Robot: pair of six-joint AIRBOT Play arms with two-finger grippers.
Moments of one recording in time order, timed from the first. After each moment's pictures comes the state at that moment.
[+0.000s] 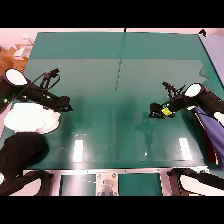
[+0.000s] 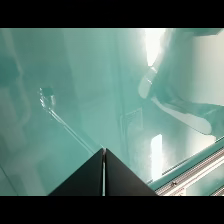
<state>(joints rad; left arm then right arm) -0.04 -1.20 1.04 1.01 -1.34 -1.36 0.00 -1.27 0.89 -1.10 1.18 1.52</state>
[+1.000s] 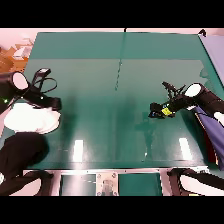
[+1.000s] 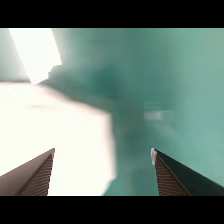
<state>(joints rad) -0.04 -1.20 1.03 1.53 -1.19 -1.48 0.00 -1.27 0.89 -1.10 1.18 1.52</state>
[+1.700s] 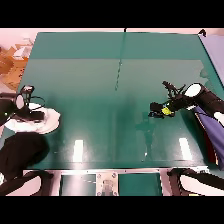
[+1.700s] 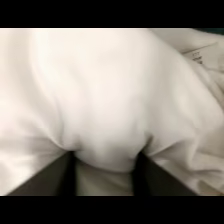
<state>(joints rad) 0.13 -1.20 0.77 1.81 -0.97 -1.62 0.00 -1.27 0.89 -1.10 1.16 1.52</state>
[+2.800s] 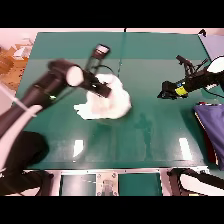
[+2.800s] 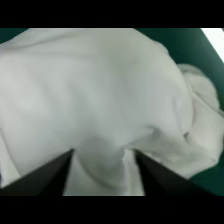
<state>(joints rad) -0.62 -1.40 1.38 1.41 -0.92 -1.53 -0.07 -1.27 1.24 -1.11 1.38 1.51</state>
